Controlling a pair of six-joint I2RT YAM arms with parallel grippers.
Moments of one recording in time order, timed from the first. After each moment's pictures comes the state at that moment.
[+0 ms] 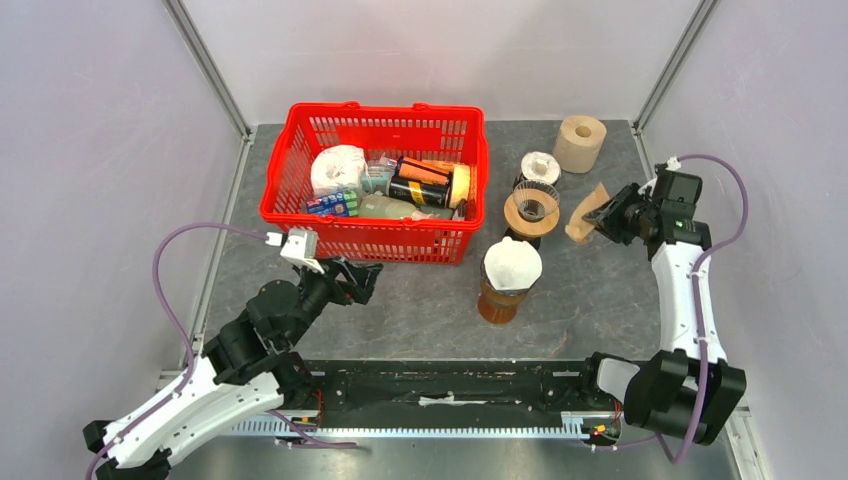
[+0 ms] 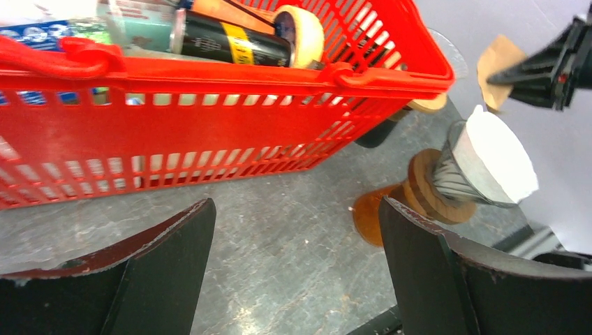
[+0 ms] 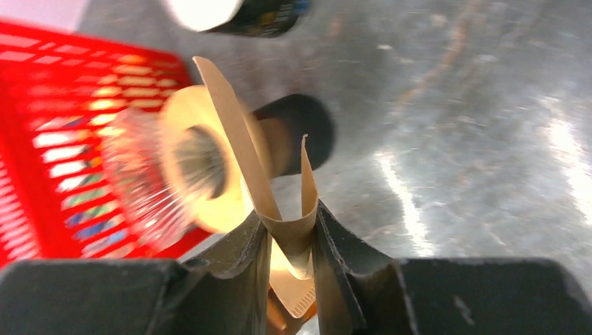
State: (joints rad) left arm -0.91 0.39 0.59 -0.37 -0.45 -0.50; right arm -0.28 1.18 1.00 -0.65 -0.30 0.56
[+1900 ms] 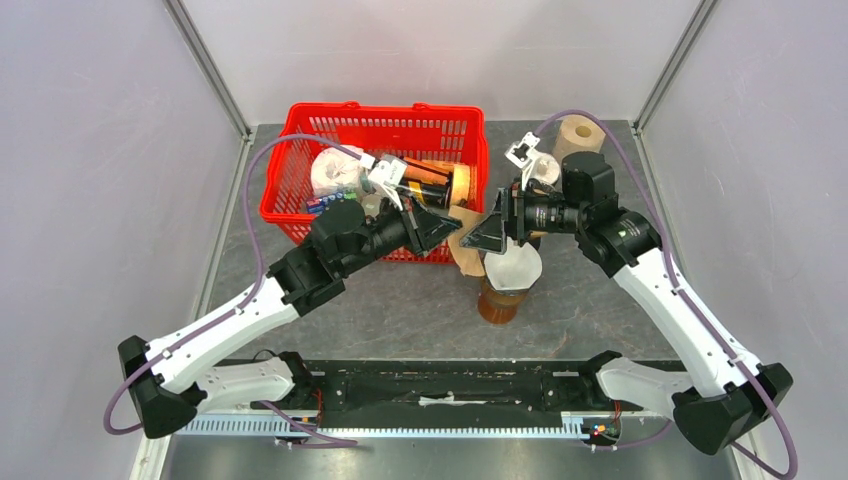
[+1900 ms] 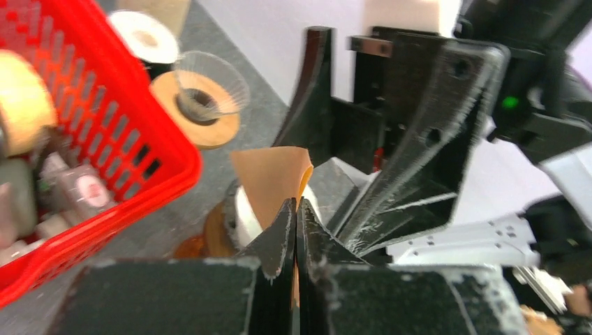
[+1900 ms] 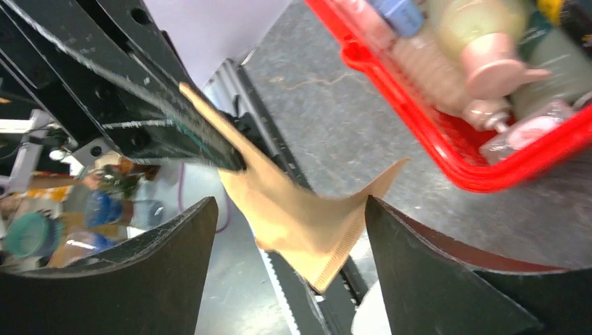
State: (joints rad) left arm -0.91 1.06 1.03 0.02 0.11 -0.61; right arm 0.47 1.11 1.20 -0.48 -0.80 0.41
